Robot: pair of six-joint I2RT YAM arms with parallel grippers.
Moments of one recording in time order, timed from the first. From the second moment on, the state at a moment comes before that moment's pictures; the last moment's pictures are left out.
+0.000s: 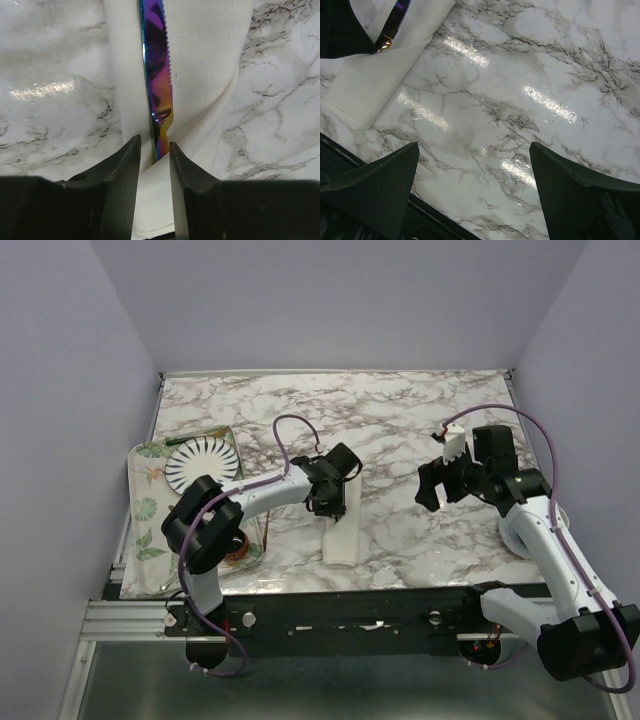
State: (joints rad) left arm -0.83 1.79 1.22 -0.59 -0.07 -0.81; right arm 0.18 1.05 0.98 -0.78 -0.36 -0.25
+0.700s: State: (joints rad) left arm -0.72 1.98 1.57 -0.67 -0.11 -0.66; right arm 0.18 1.23 0.99 -0.76 -0.50 -0.16
